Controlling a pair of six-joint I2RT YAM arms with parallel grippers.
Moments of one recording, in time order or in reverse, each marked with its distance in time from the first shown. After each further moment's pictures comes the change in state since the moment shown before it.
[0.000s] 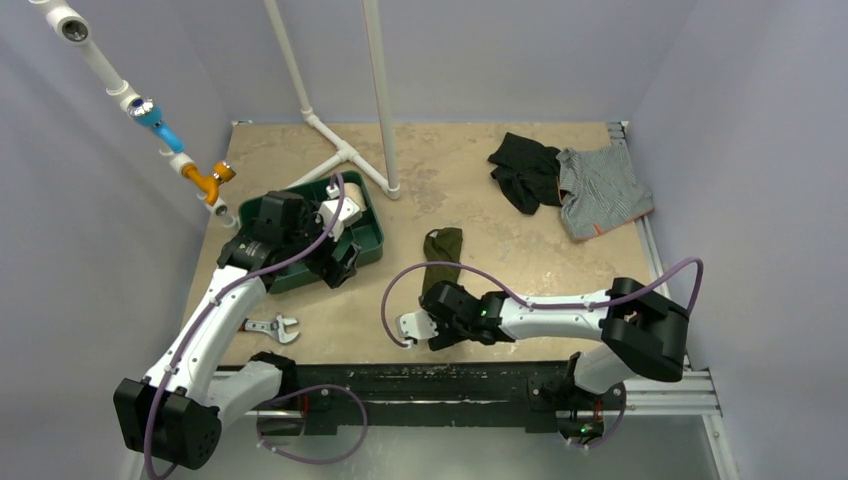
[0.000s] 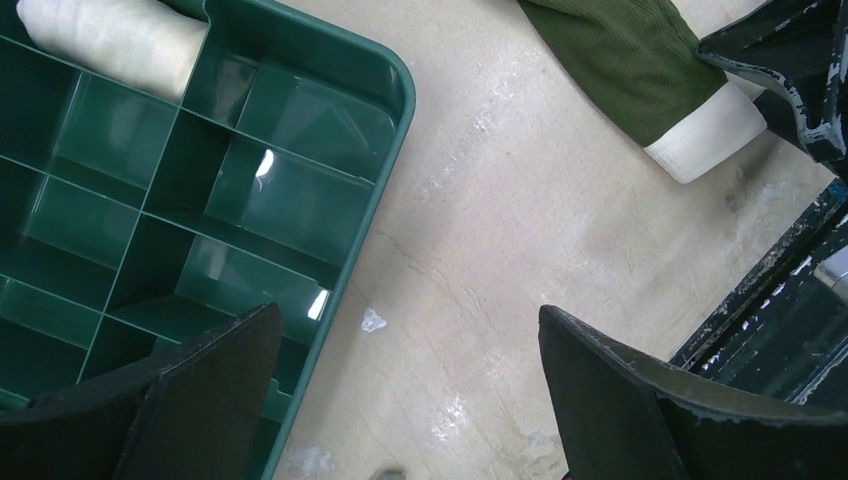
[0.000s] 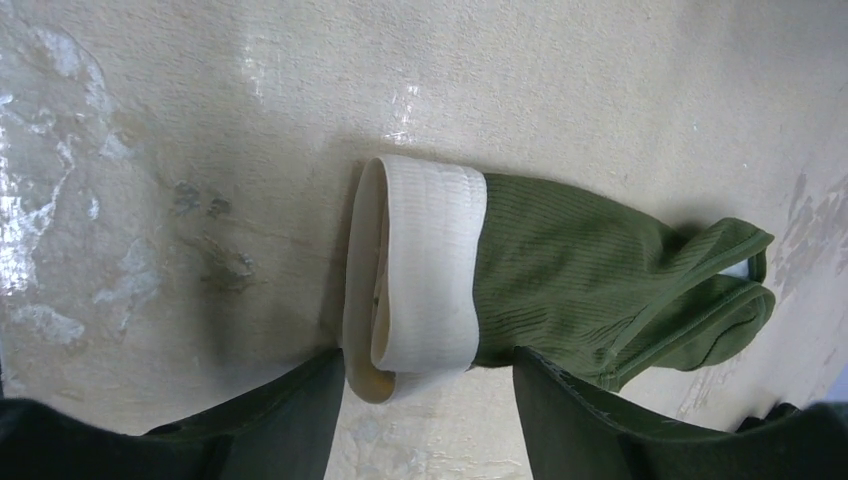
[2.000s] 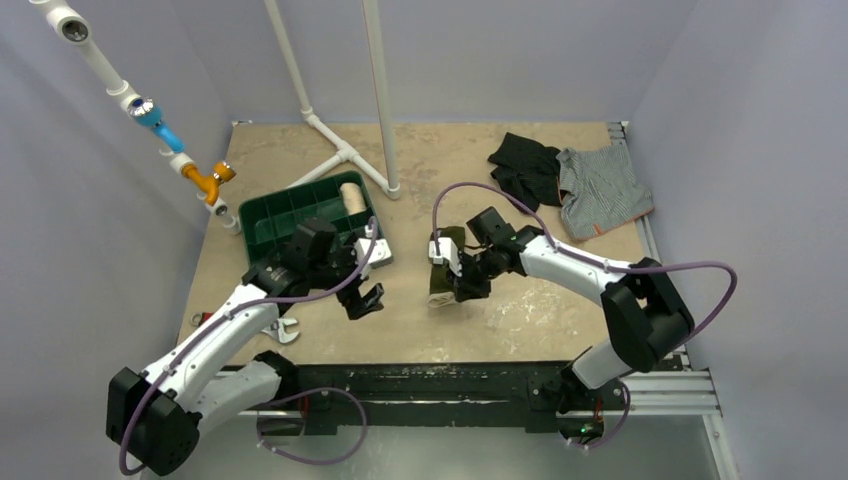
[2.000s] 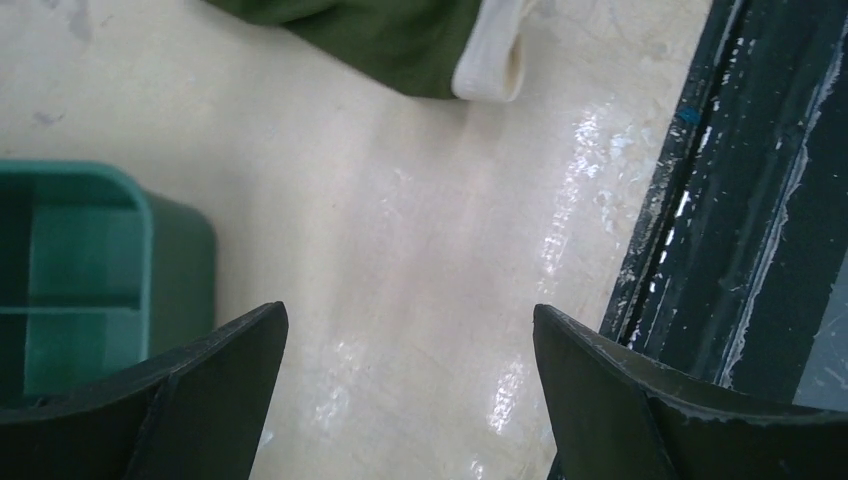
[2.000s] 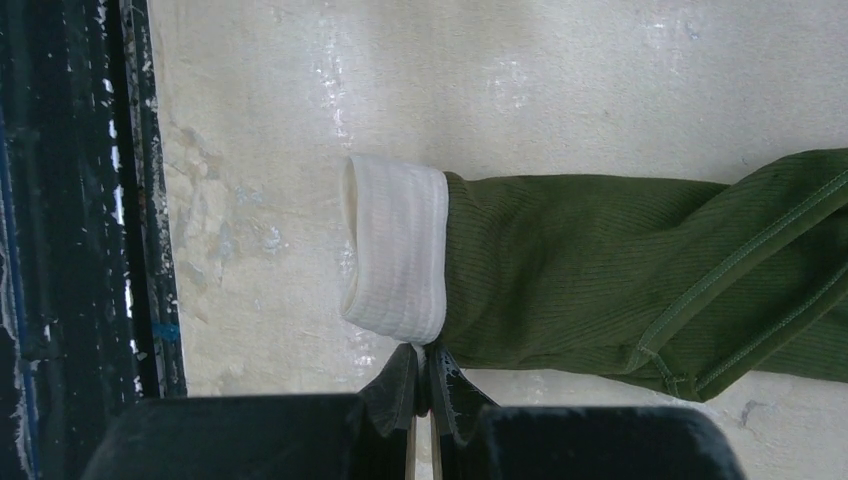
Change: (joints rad) left arm -0.200 -0.069 -0.185 0.146 0.132 0.035; right arm -0.511 0.030 0.185 -0.269 -0.739 0.064
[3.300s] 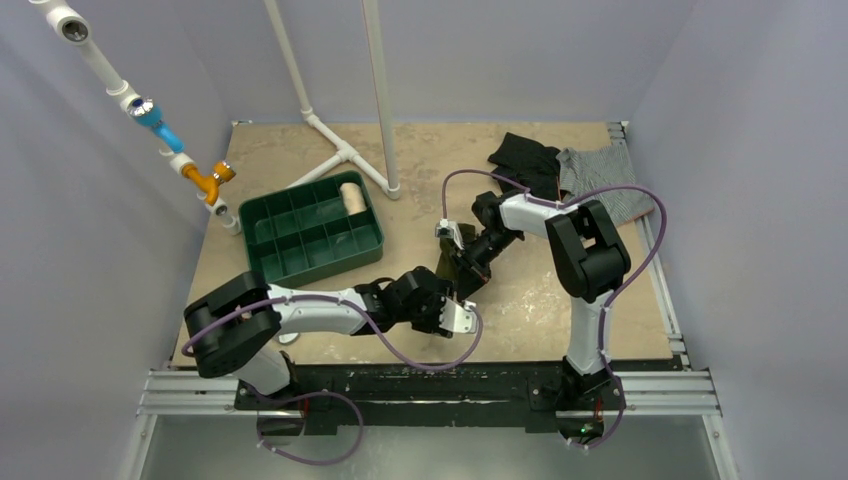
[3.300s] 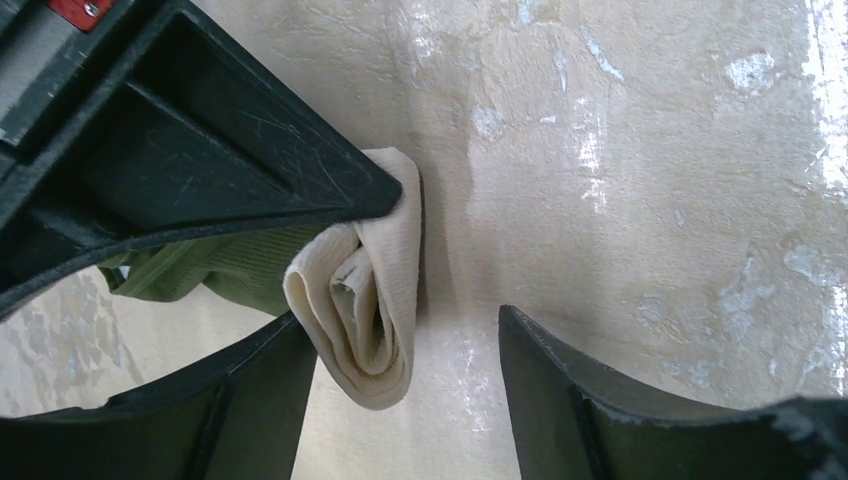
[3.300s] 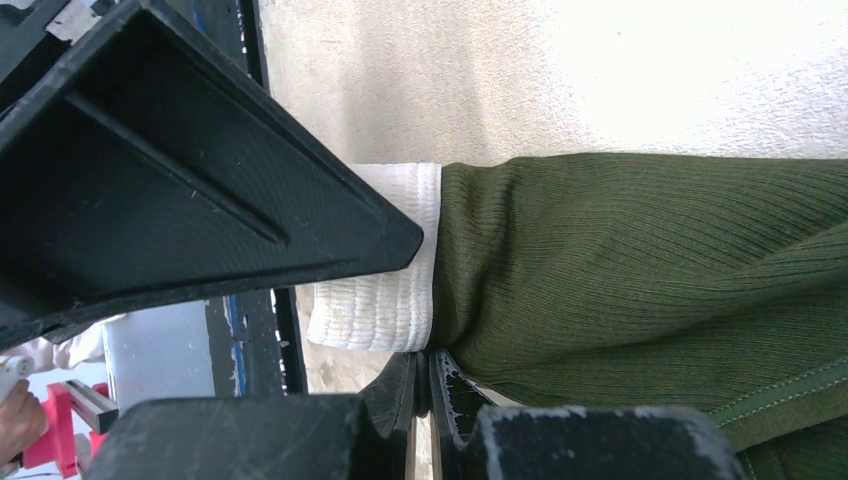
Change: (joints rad) left arm -0.633 0.576 -0.039 0.691 -0.483 0.298; right arm -0.214 0.507 0.368 -0.452 -0.385 -0.076
